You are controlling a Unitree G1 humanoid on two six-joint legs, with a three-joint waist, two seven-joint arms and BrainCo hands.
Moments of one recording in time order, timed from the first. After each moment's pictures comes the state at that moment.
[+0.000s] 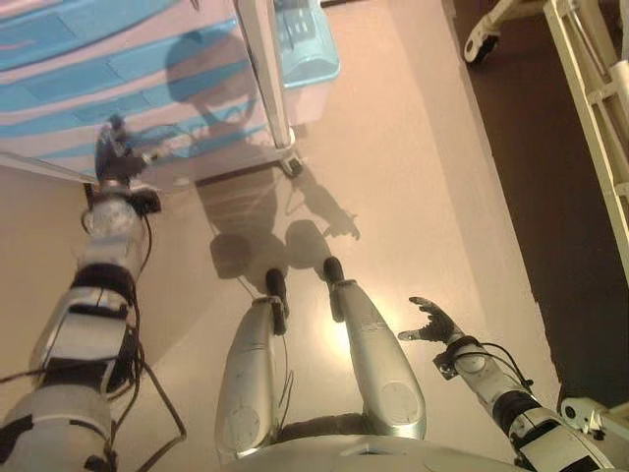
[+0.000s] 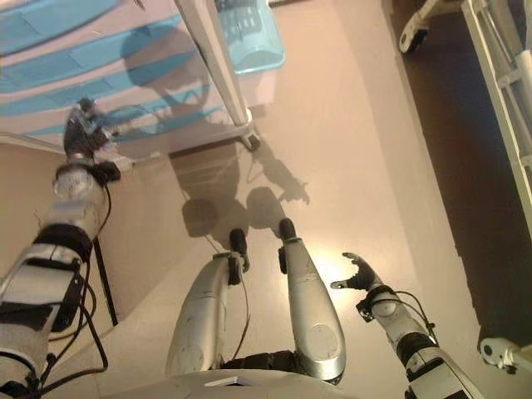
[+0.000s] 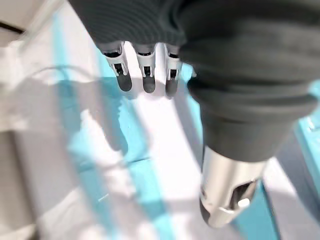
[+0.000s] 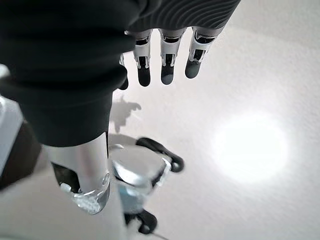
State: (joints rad) left arm -0.58 0.61 -0.13 1.00 -0.59 -0.37 0.04; right arm -0.19 -0.42 0.33 1.01 -0.08 -0.27 -0.06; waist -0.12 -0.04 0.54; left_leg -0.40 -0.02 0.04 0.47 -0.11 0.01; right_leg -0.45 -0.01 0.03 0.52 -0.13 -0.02
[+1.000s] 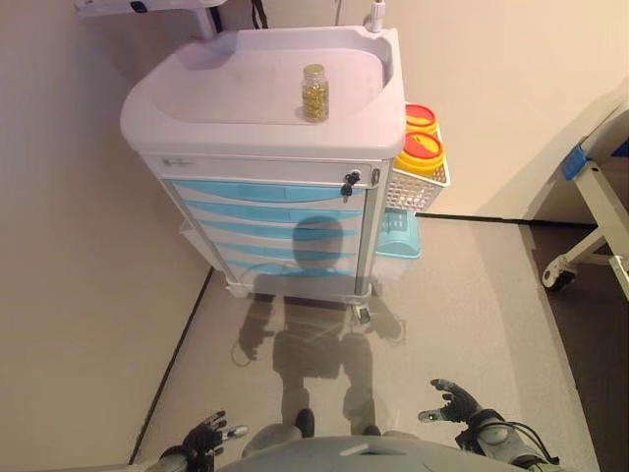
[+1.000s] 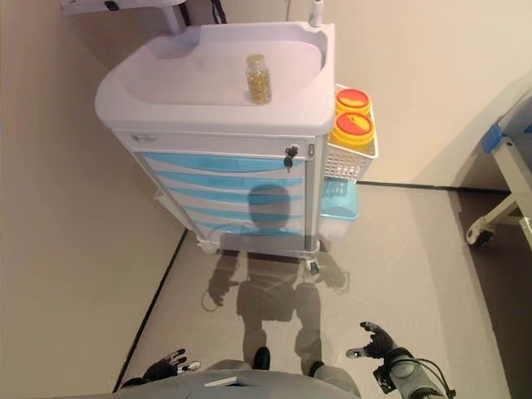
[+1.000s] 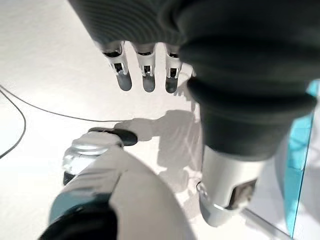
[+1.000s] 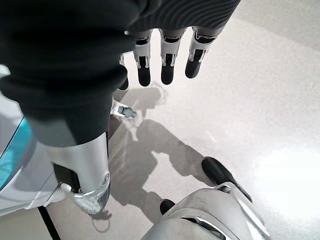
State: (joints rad) left arm 0.04 0.26 -0.10 1.32 -0.23 -0.21 -0.27; right arm -0.04 -0.35 0.17 1.26 -0.23 -0.30 0.05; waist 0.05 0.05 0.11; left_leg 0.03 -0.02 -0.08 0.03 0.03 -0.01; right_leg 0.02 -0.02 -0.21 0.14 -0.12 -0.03
